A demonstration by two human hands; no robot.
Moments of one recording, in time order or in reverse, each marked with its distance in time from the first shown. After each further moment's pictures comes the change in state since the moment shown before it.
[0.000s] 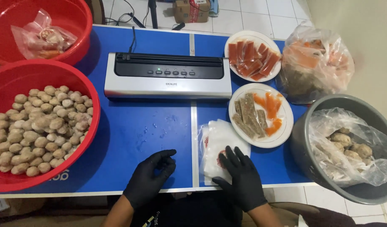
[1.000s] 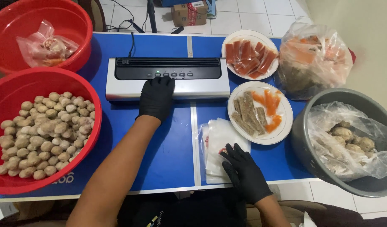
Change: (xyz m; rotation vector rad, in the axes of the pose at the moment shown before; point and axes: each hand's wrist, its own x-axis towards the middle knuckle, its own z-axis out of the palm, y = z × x) left_hand 0.226 0.027 -0.028 1.396 0.630 0.817; right_hand 0.006 0.009 -0.005 0.319 -0.105 0.079
